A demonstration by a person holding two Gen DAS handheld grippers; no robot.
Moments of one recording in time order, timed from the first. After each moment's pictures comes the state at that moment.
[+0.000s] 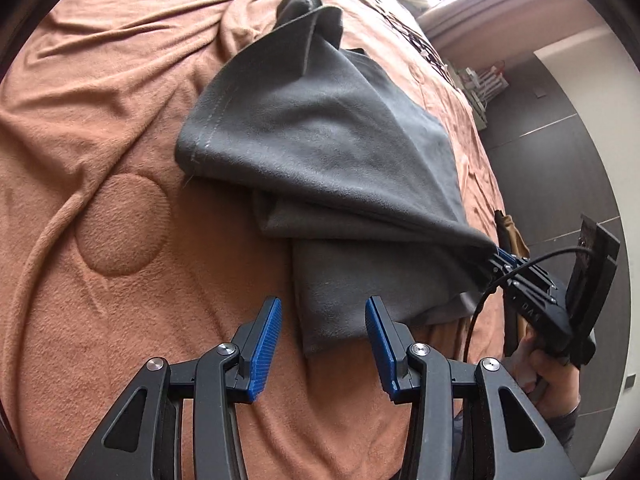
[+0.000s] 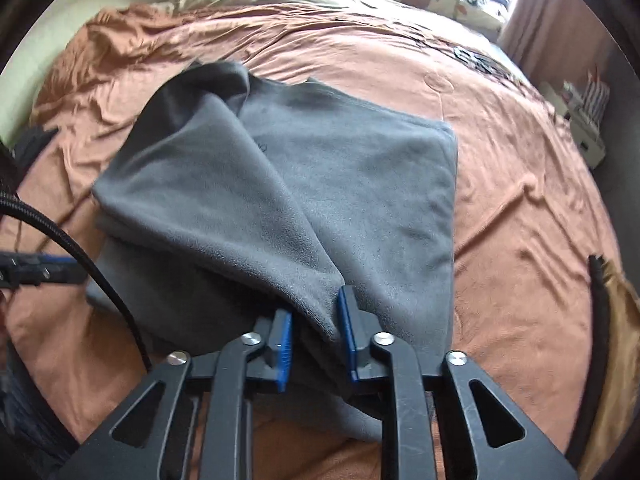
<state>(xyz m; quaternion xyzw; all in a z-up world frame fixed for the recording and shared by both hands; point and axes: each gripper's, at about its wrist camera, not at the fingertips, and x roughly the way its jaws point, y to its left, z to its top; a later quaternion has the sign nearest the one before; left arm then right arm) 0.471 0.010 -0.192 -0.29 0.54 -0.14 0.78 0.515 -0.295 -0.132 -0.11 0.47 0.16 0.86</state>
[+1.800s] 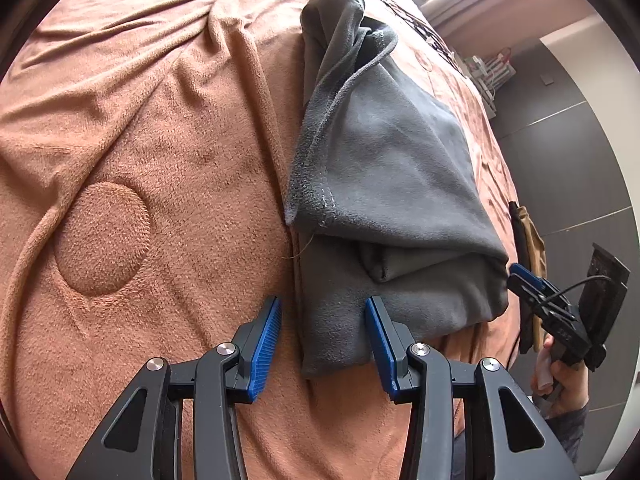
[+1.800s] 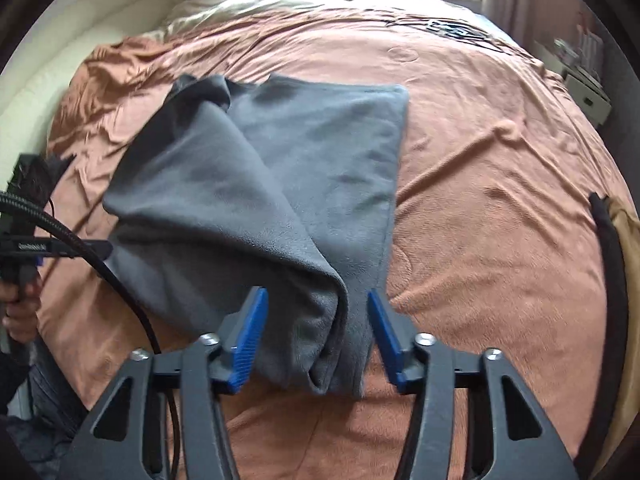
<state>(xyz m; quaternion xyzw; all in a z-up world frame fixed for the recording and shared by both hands) 0.481 0.001 -0.202 -0.27 0.56 -0.13 0.78 0.503 -0.376 -0.135 -0.07 0.48 0.18 0.86</state>
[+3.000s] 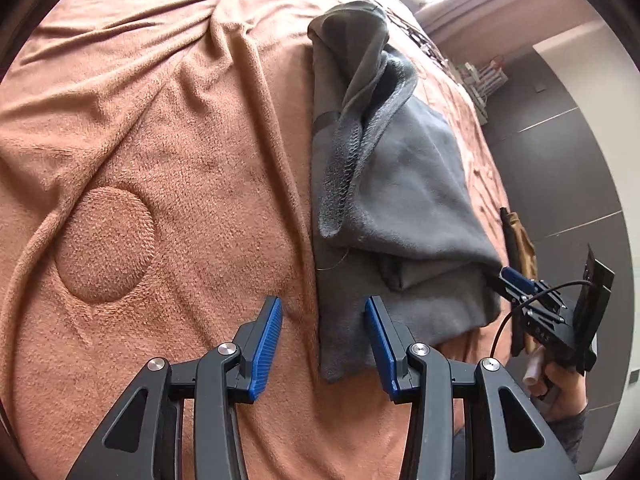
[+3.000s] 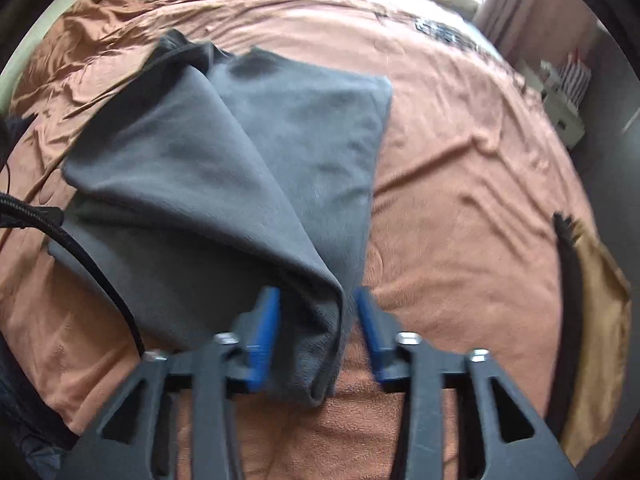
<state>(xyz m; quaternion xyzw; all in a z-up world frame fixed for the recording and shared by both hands) 0.482 0.006 -0.202 -0.29 0.54 -0.15 0.78 0.495 -0.325 -0.121 -0.18 0.47 0.11 0.86</state>
